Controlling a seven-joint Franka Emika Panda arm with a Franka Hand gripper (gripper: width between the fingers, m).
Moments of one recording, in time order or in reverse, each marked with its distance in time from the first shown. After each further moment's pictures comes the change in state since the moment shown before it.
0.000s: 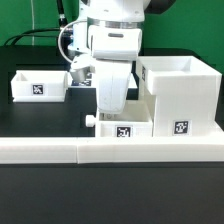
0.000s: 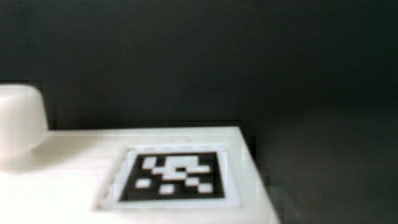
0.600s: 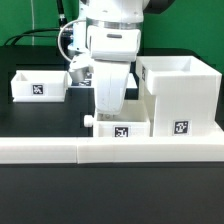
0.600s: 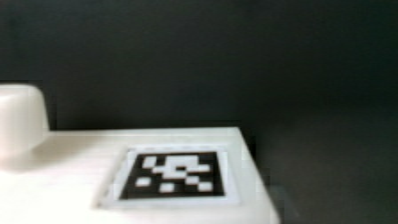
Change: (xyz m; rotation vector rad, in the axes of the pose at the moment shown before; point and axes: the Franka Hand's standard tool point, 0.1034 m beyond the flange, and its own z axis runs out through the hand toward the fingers) arm -0.002 0.000 0.000 -0.003 0.000 0.012
